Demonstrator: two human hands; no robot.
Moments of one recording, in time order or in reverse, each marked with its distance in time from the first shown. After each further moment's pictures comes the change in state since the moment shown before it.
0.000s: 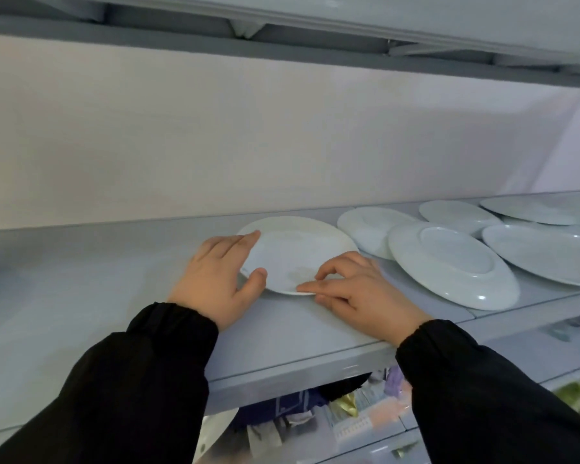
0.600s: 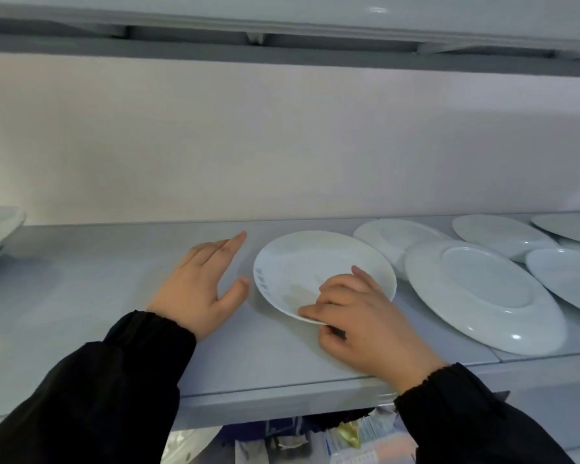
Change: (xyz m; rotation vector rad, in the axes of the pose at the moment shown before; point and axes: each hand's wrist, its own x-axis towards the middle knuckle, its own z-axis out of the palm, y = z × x) left_hand 0.002 -0.002 -0.004 0.071 0.010 -0.085; right_hand -0.001 0.005 -0.001 -0.005 0.027 -0.109
